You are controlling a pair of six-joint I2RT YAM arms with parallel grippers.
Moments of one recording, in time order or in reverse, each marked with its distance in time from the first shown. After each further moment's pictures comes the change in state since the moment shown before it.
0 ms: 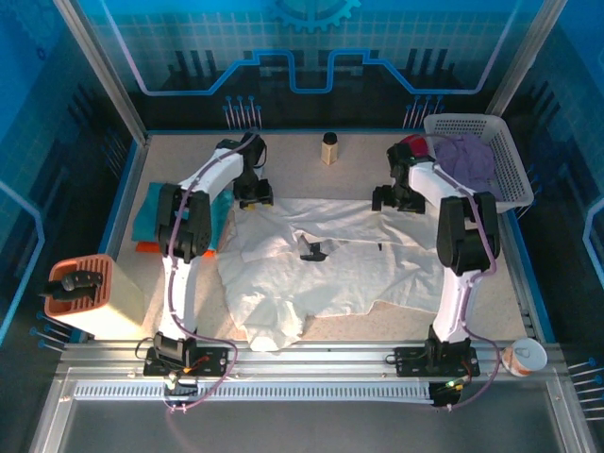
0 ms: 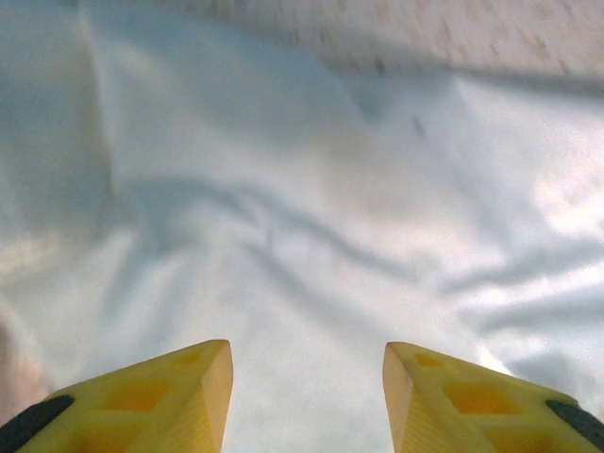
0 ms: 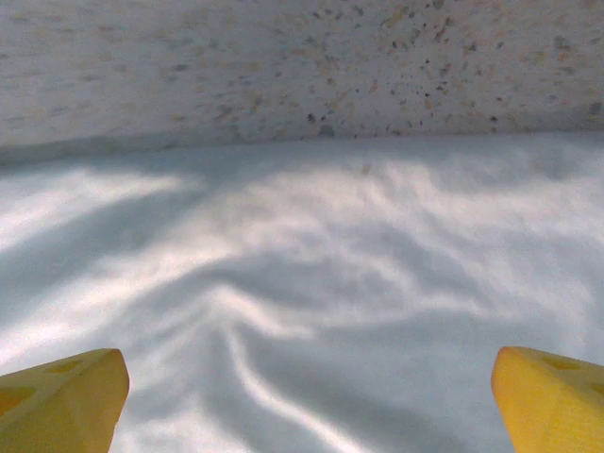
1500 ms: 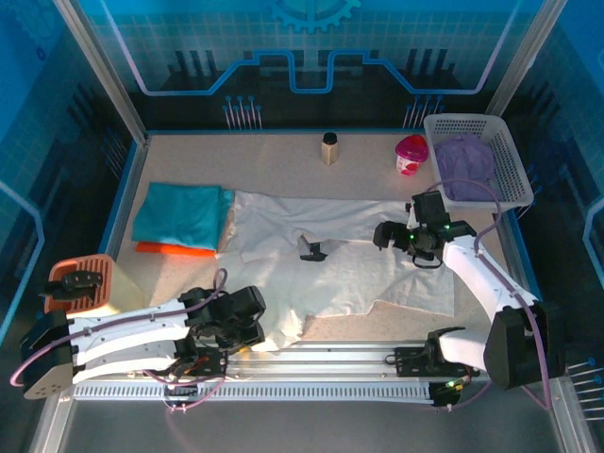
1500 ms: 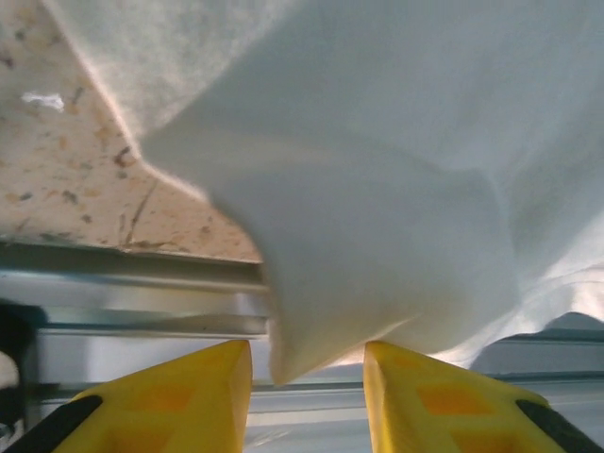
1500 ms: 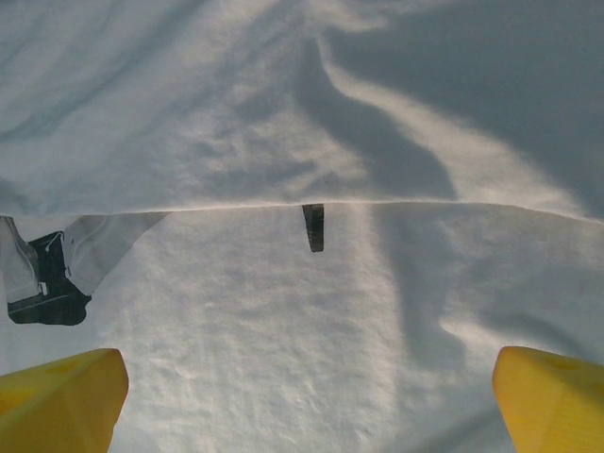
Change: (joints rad) left arm -0.837 -1.183 -1.343 0.293 0.008 -1.102; right arm 0.011 -0.665 -0.650 0.192 -0.237 0.154
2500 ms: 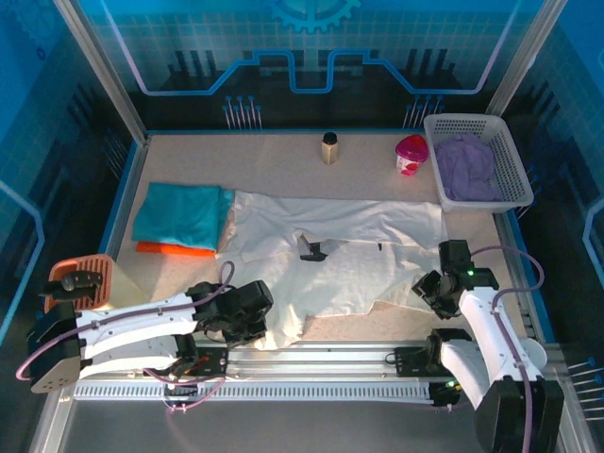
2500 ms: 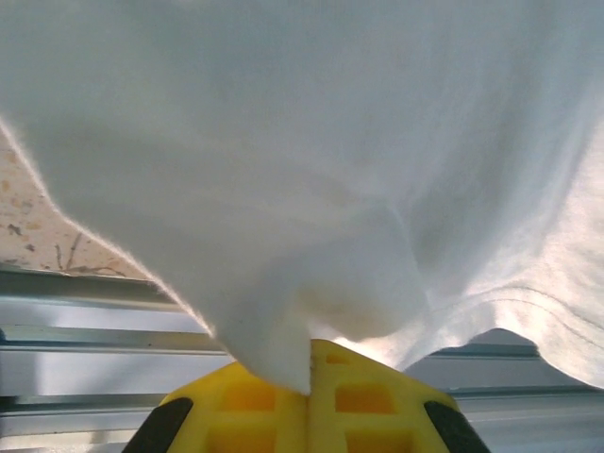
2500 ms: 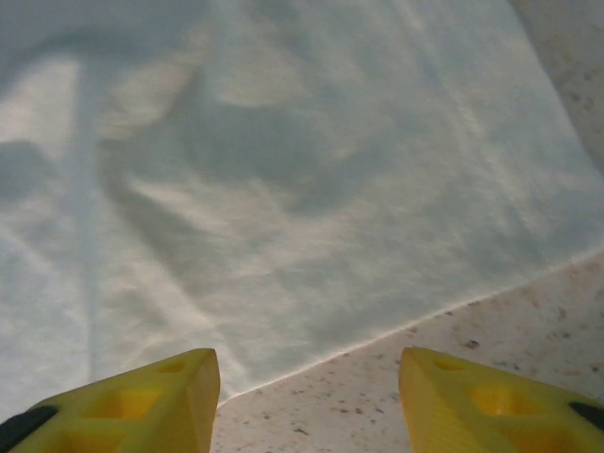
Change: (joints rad) left arm -0.001 0.082 0.089 -0.006 -0.052 0.019; right arm -0.215 -0.365 -0.300 -0.353 0.089 0.415
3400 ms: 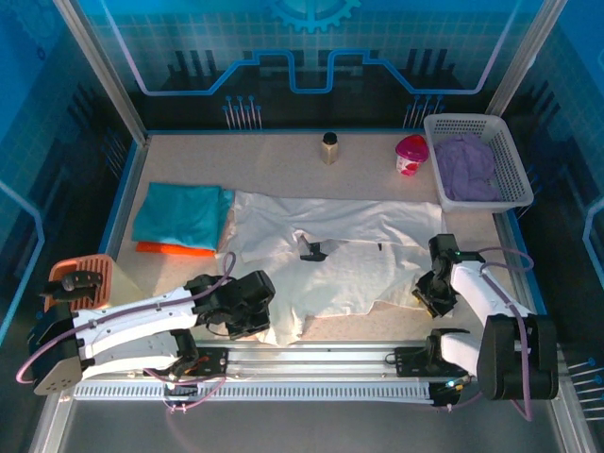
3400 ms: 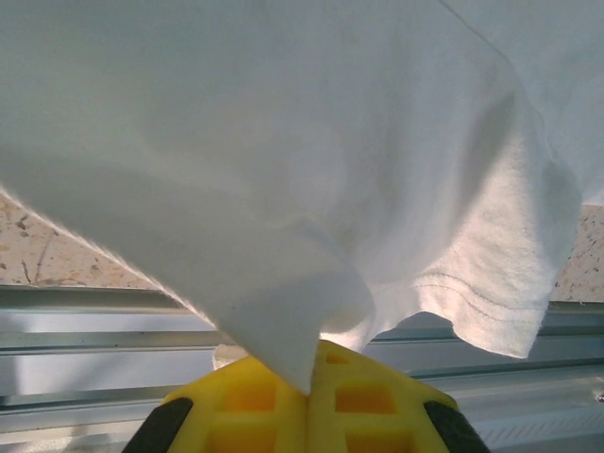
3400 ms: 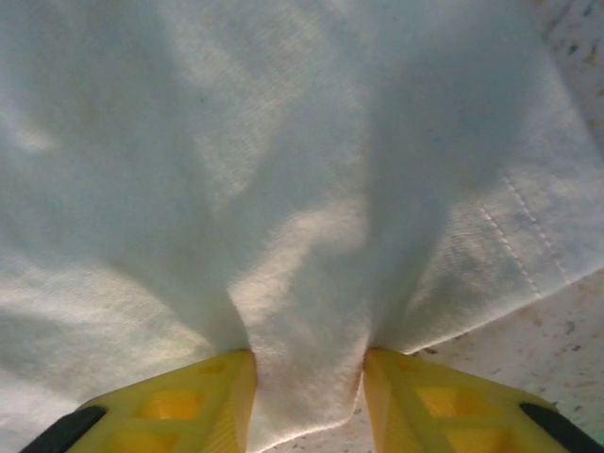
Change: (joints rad) left arm 0.042 0.006 0.075 -0.032 -0.006 0.090; right arm 0.019 0.302 0.014 0.087 0.029 0.138
